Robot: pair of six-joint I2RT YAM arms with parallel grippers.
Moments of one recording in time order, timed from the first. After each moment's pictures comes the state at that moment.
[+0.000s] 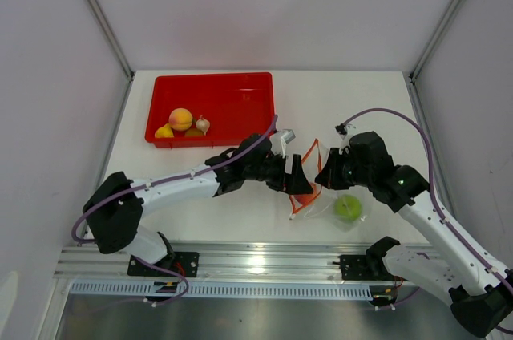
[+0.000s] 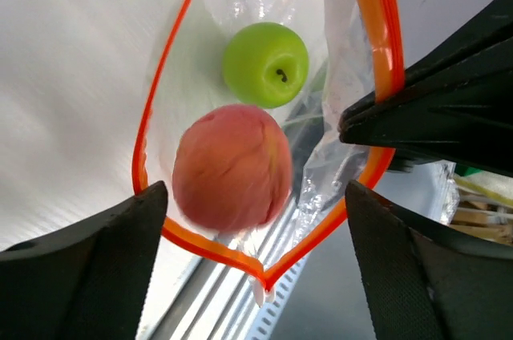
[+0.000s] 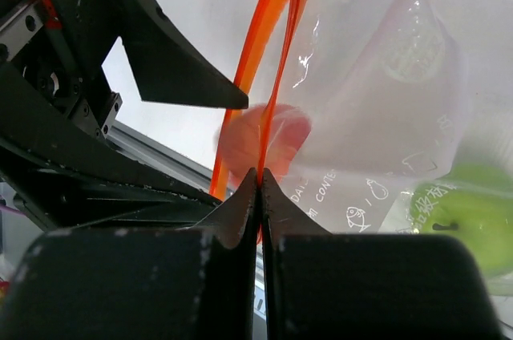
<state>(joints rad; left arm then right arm) -0.94 1.49 0.95 0.02 0.38 -0.71 0.58 0.90 0.93 -0.75 -0.17 0.53</state>
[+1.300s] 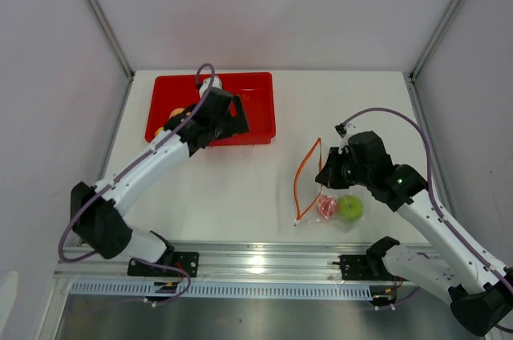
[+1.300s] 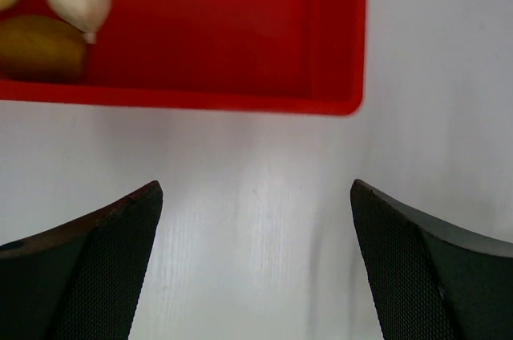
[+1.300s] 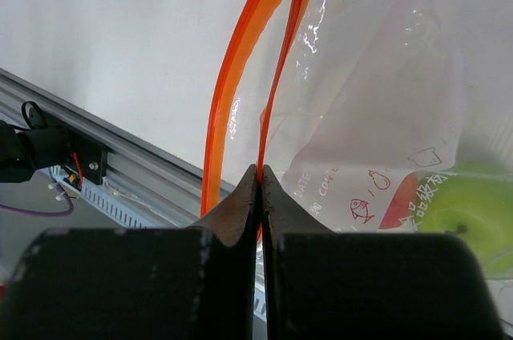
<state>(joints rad) -0.61 1.40 1.26 -0.59 -0.31 -0.67 0.58 0.90 0.93 -0.74 -0.15 0.53</state>
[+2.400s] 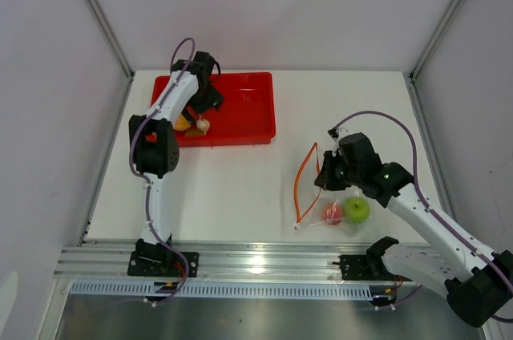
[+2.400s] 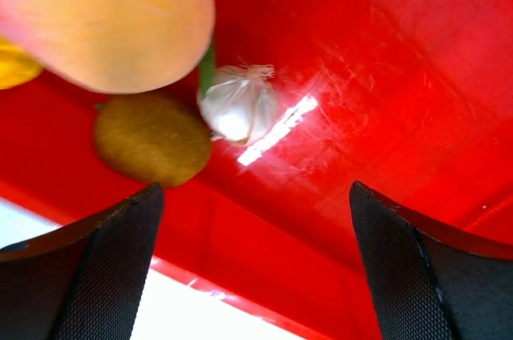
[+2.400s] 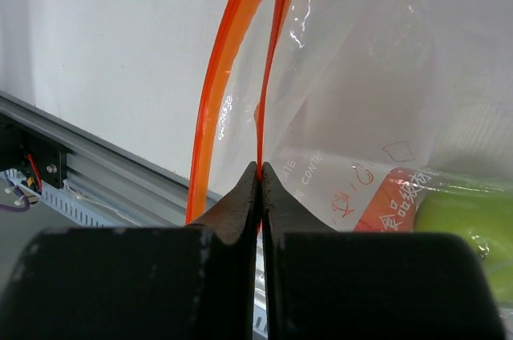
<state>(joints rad) -0.22 2.23 2.11 -1.19 -0.28 -0.95 0.58 0.98 0.86 -0.69 -0.12 0.49</state>
